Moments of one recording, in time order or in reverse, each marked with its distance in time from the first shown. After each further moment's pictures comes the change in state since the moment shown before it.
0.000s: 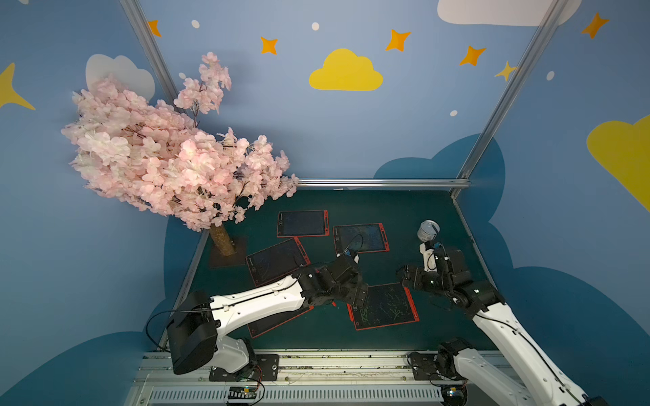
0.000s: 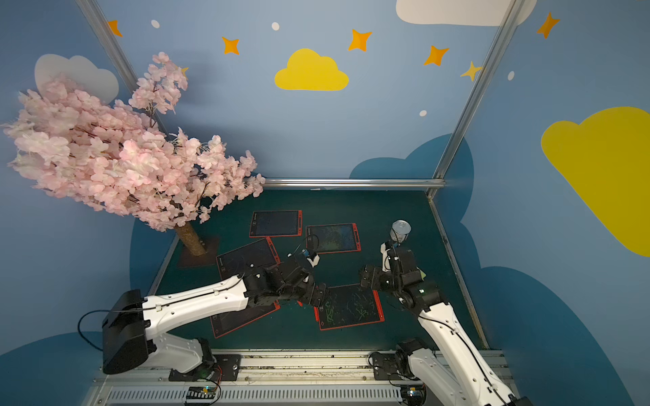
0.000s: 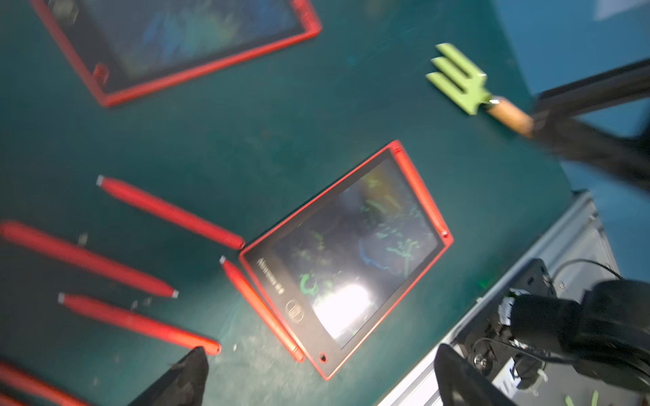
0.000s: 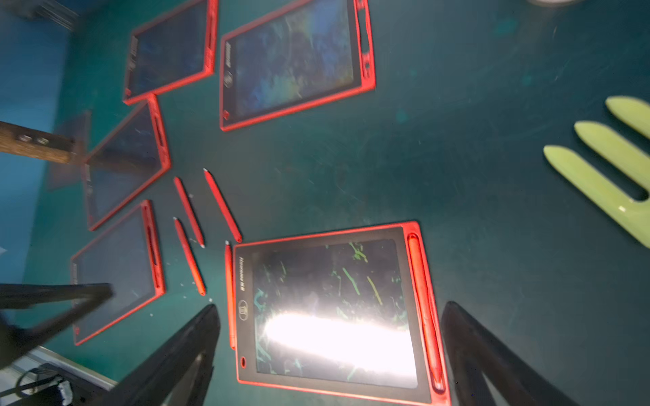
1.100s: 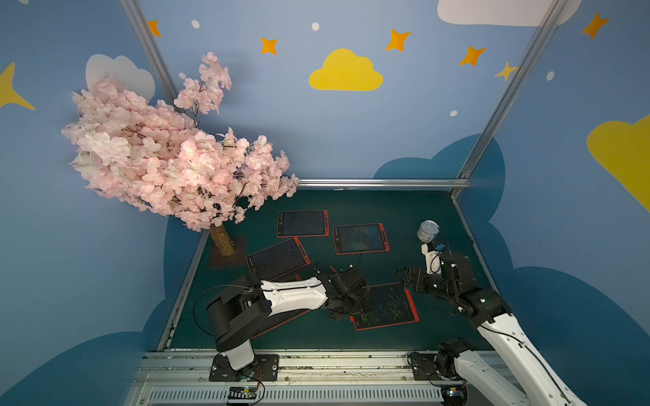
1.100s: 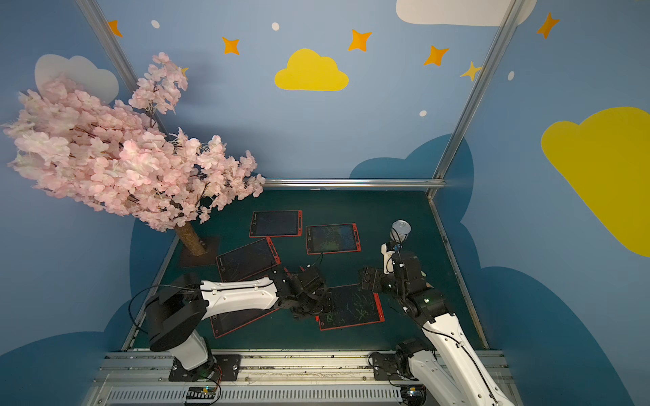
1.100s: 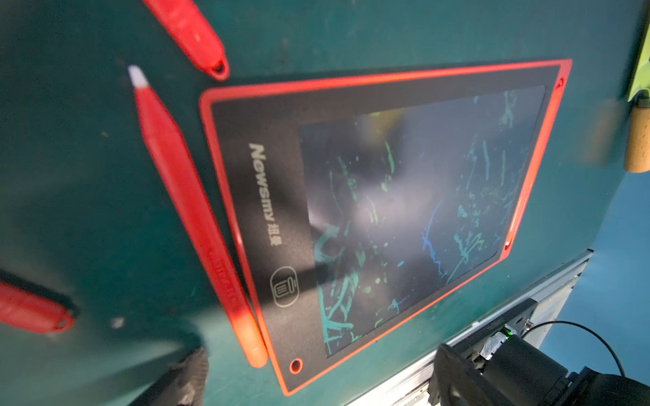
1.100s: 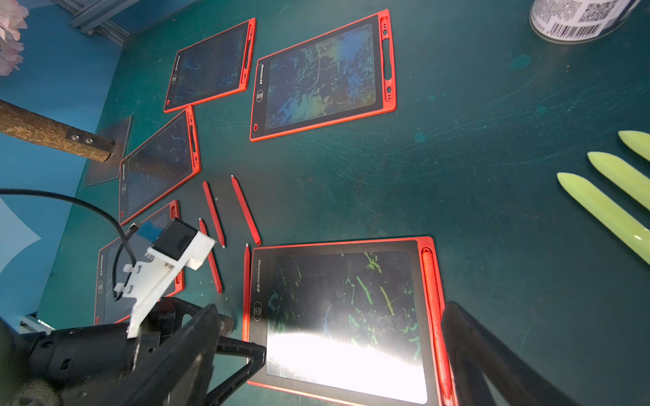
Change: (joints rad) left arm -0.001 0.272 -0.041 0.140 0.267 -0.413; right arm 0.000 -0.063 -0.031 0.022 -0.035 -0.030
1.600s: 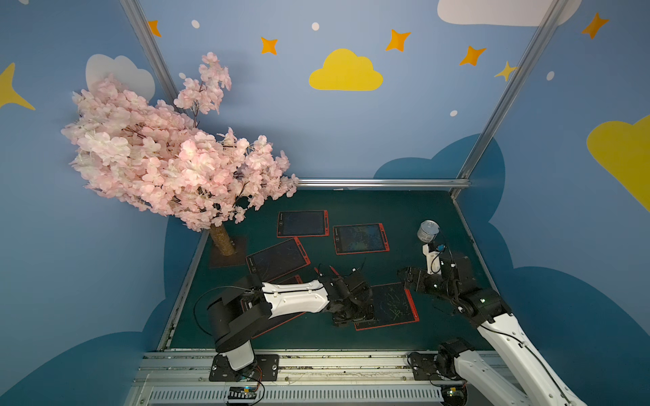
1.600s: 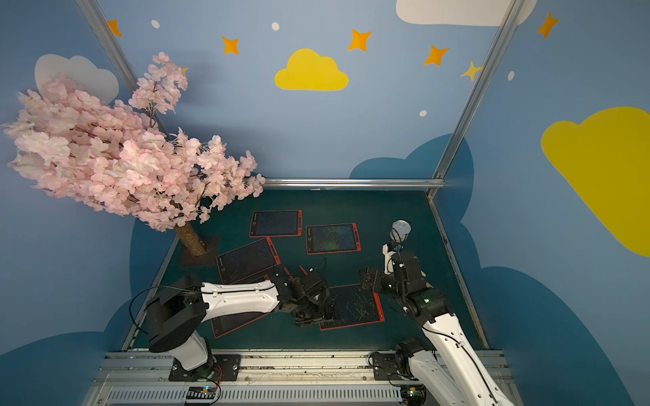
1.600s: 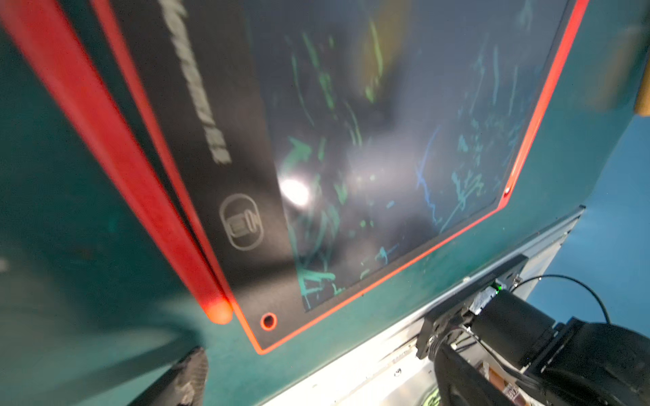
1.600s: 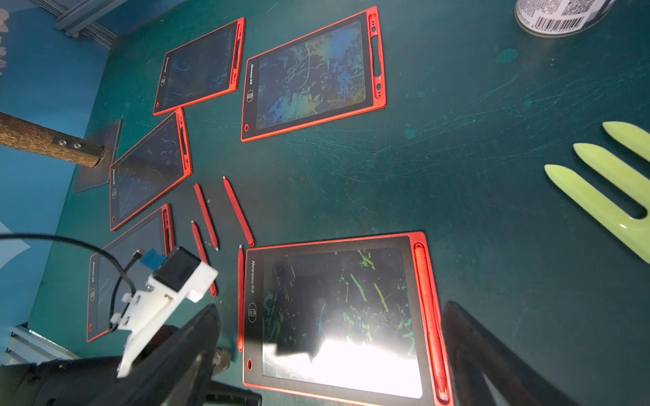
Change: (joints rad) left arm -0.042 0.000 0.000 -0.002 0.106 -0.028; right arm 0.000 -0.002 0.000 -0.011 0.021 0.016
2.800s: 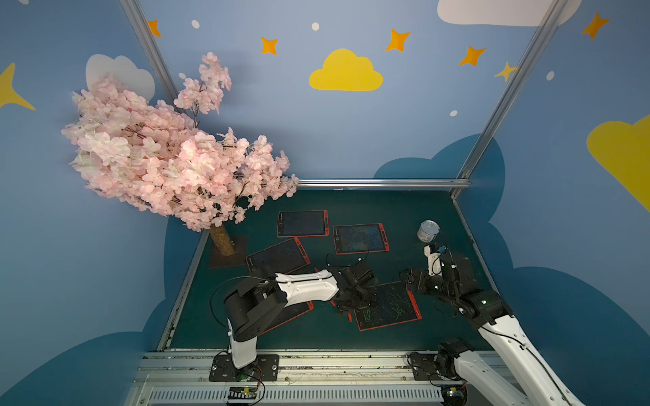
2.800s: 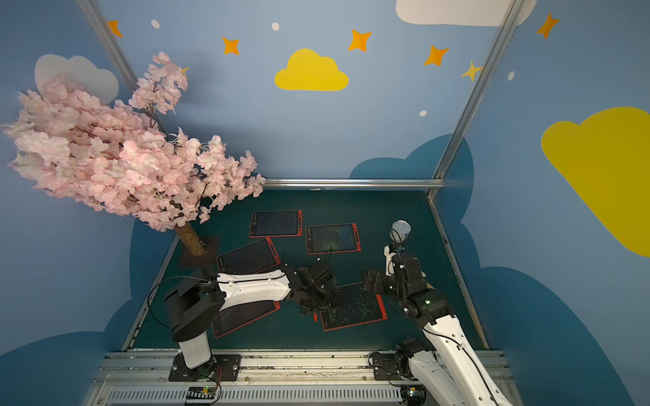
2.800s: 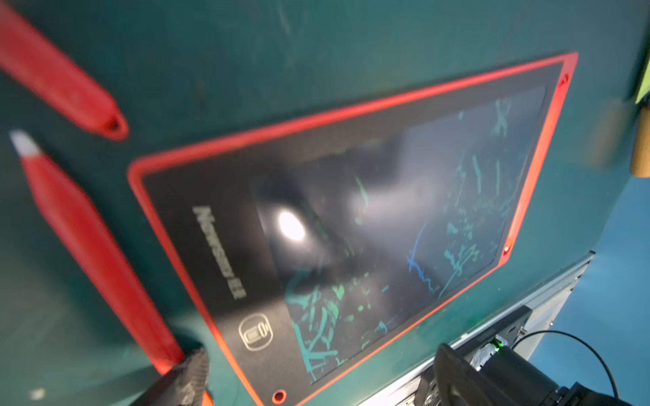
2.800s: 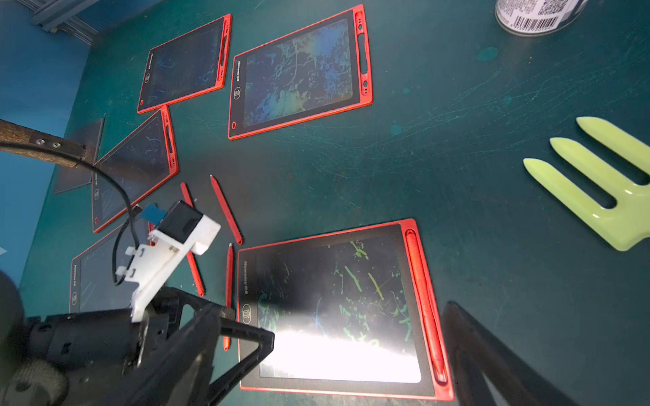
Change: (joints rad) left arm 0.069 0.138 0.167 -0.067 -0.086 0.073; right arm 0.000 -0.013 0.000 -0.031 0.034 -0.012
